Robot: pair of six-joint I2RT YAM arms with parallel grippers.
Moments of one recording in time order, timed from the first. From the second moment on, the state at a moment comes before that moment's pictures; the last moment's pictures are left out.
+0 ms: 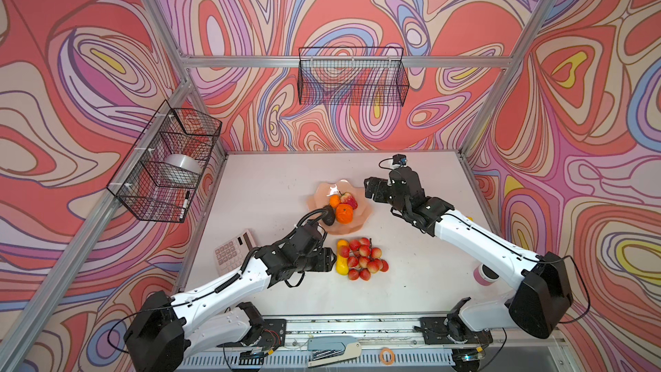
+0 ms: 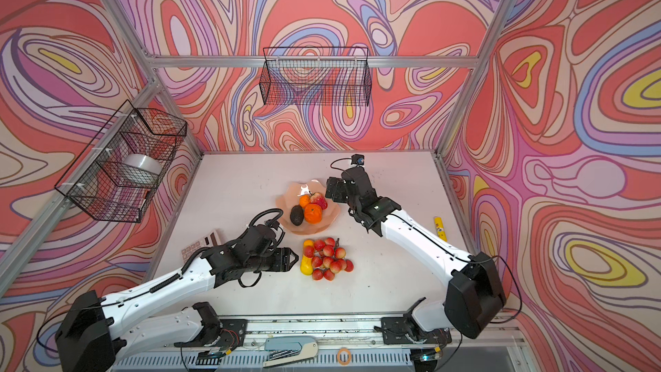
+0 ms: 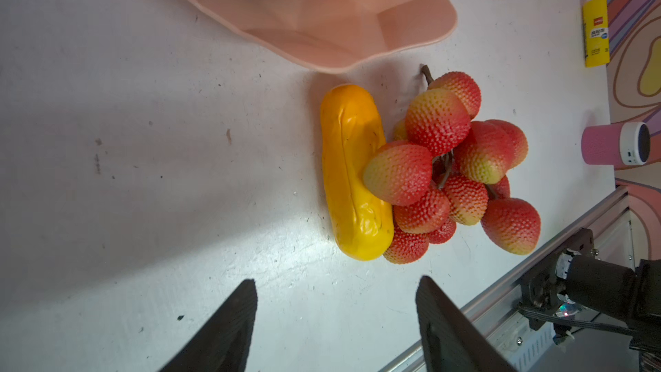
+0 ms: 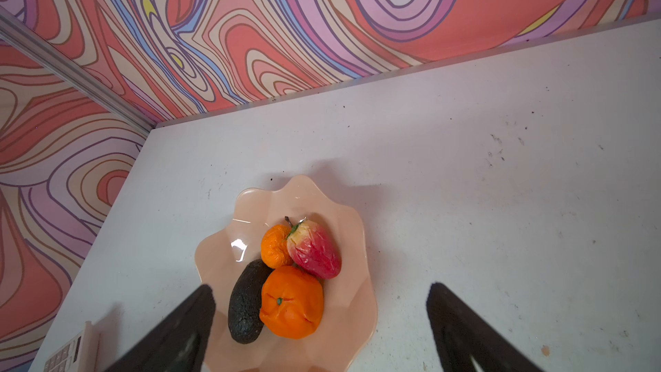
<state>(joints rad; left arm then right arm) -0.80 1.11 0.64 -0.45 0.07 -0.75 0.59 1.41 1.13 -0.23 0.24 0.55</state>
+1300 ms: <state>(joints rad) -0.82 1.34 0.71 -0.40 0.10 -0.73 0.55 1.38 1.05 -0.21 0.24 0.55</state>
